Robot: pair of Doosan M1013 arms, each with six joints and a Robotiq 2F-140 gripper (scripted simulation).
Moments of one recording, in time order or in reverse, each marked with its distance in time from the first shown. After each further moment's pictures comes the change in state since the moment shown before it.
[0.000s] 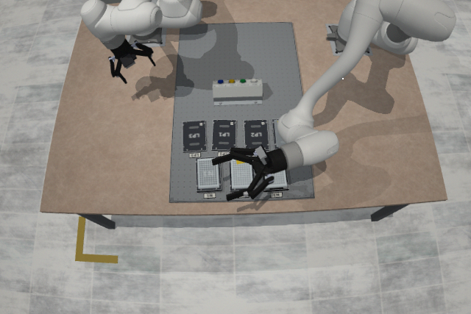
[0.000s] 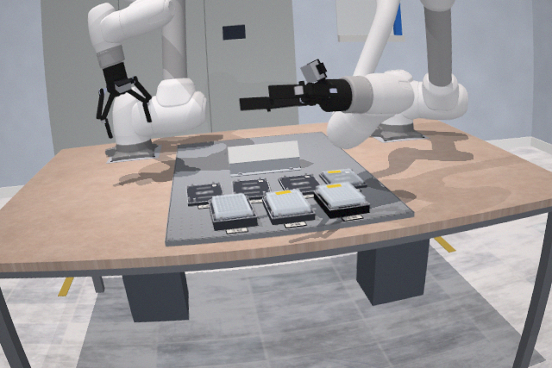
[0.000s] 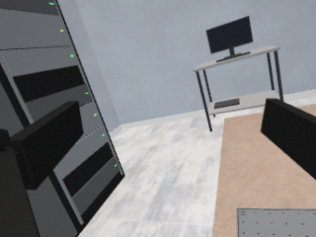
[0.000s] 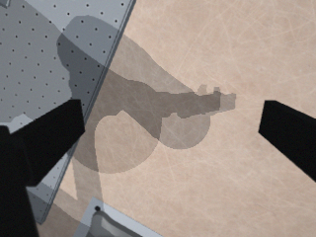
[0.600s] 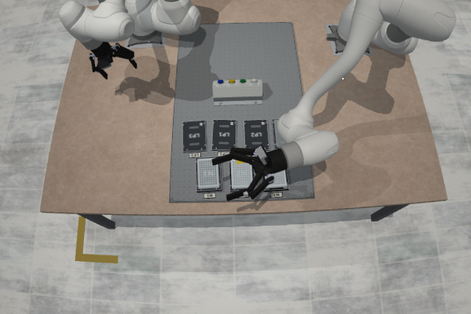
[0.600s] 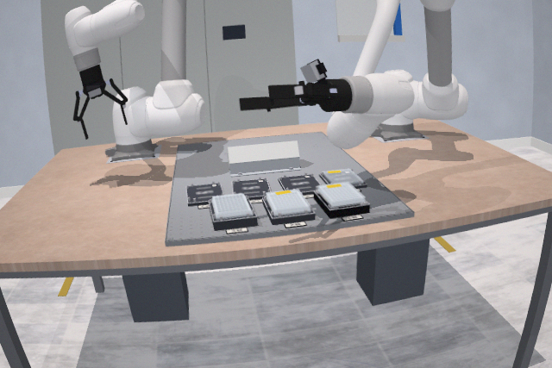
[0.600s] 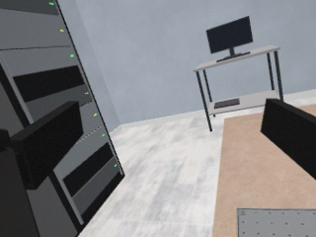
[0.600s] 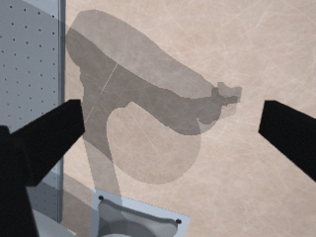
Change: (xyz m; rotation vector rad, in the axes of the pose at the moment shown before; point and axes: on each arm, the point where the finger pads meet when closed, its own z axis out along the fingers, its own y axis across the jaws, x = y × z) left arm 0.000 0.000 0.000 0.000 0.000 0.000; right arm -0.048 0.071 -0.019 0.002 -0.027 0.281
